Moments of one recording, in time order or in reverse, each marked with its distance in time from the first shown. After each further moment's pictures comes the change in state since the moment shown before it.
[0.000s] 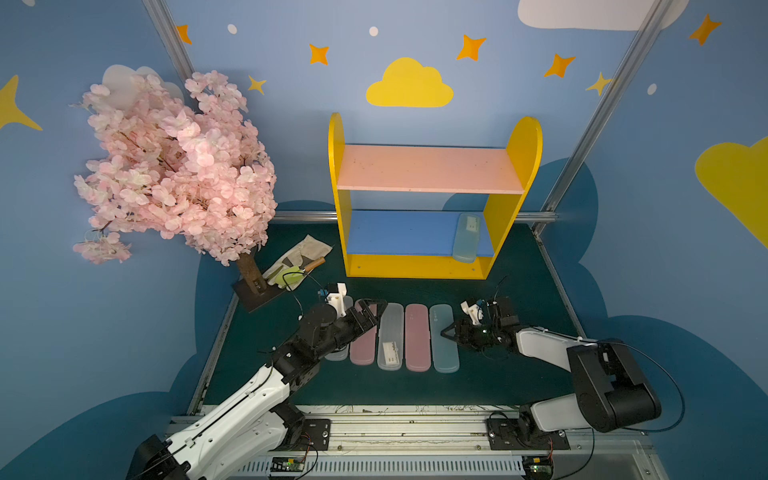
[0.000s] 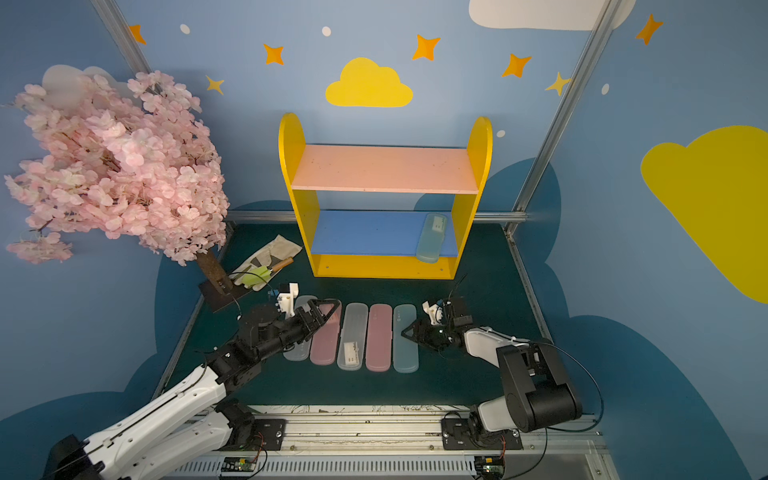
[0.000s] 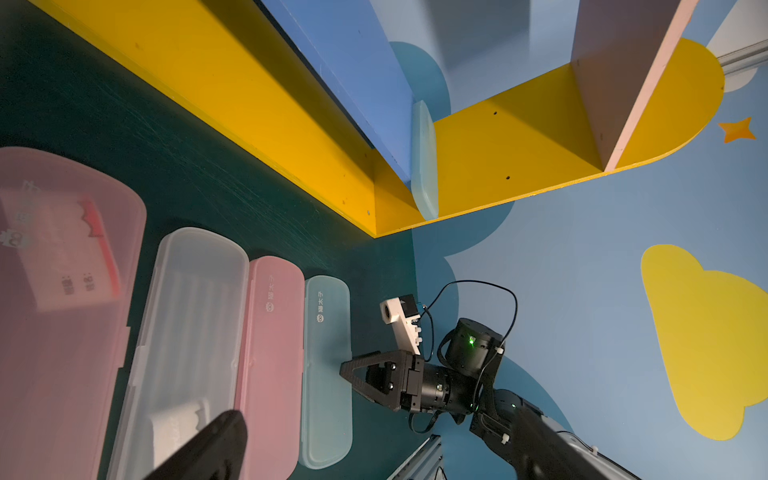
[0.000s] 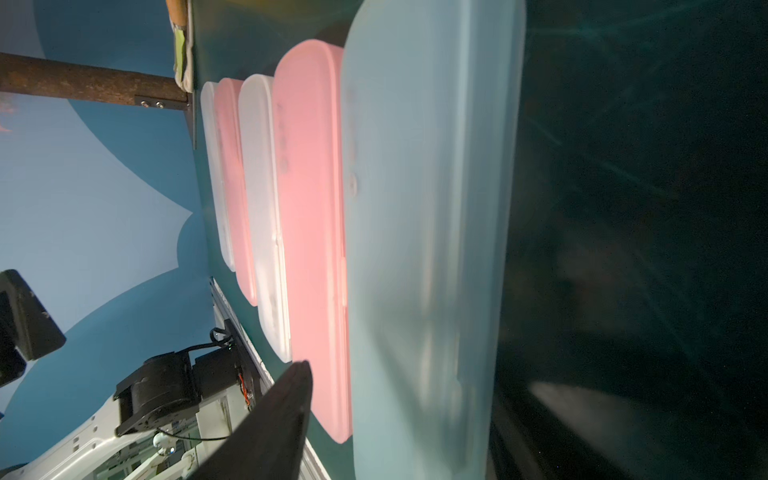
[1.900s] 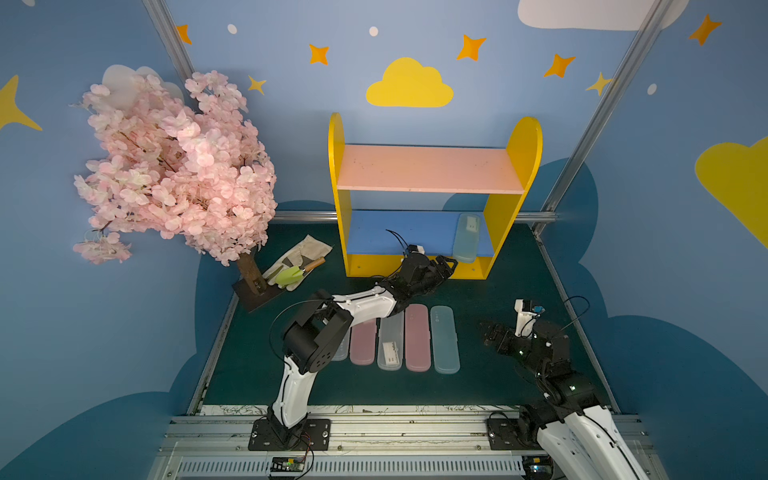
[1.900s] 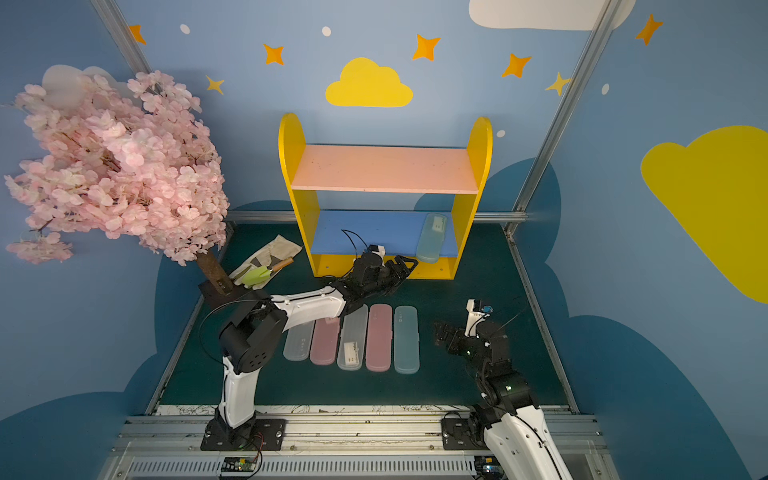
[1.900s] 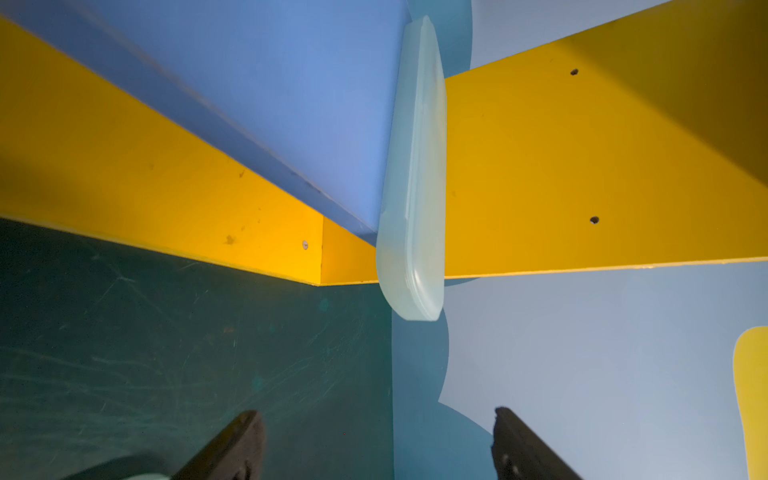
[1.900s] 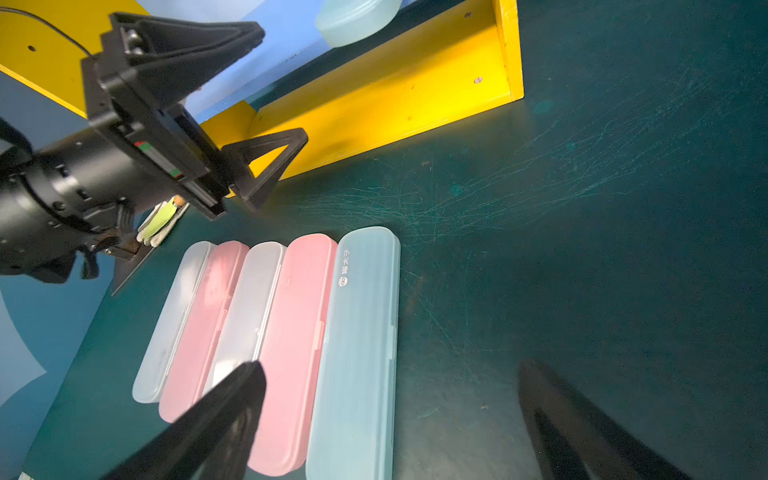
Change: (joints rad) left arm -0.130 1.201 0.871 0.353 -0.054 -0.144; right arm -0.002 -0.961 -0.080 -0.401 0.582 -0.049
